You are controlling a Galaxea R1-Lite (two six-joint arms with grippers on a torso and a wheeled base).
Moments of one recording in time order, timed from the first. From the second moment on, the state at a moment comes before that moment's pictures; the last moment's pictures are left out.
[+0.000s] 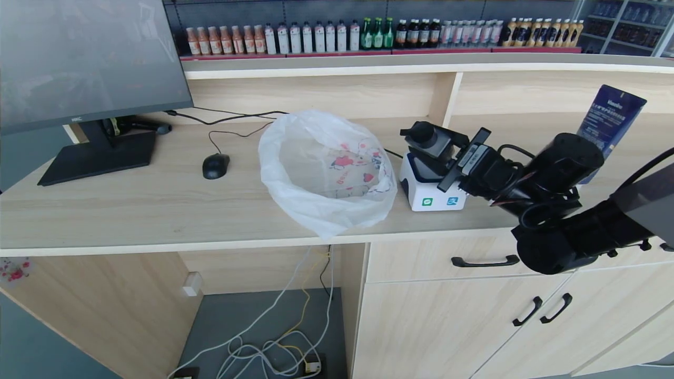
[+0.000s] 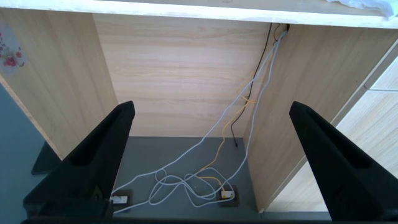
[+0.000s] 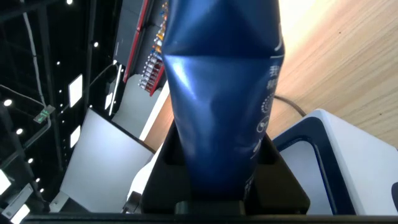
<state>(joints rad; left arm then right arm) 0.00 0.00 0.00 0.00 0.00 0.01 0.25 2.10 -1.09 -1.48 0.63 -0.84</state>
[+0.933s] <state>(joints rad) 0.00 0.00 0.00 0.00 0.00 0.00 0.20 2.10 -1.03 -1.51 0.63 -0.85</state>
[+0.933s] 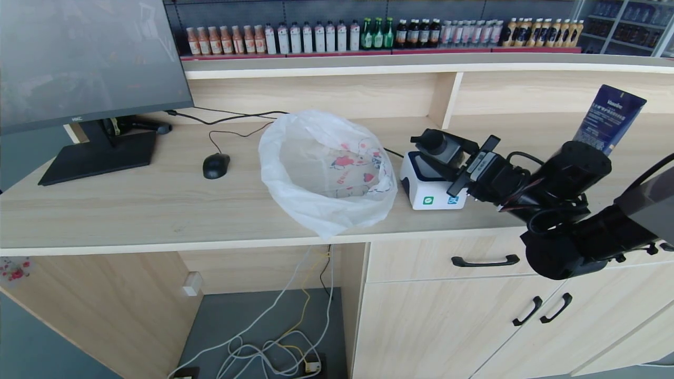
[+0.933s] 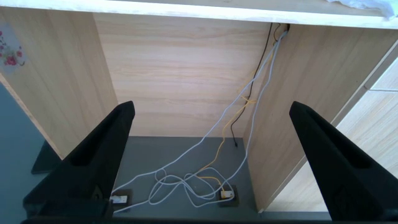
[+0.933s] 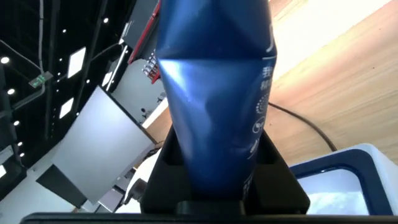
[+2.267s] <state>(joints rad) 0.00 0.00 0.00 0.00 0.00 0.01 0.22 2.09 -1.03 -1.51 0.62 -0.85</state>
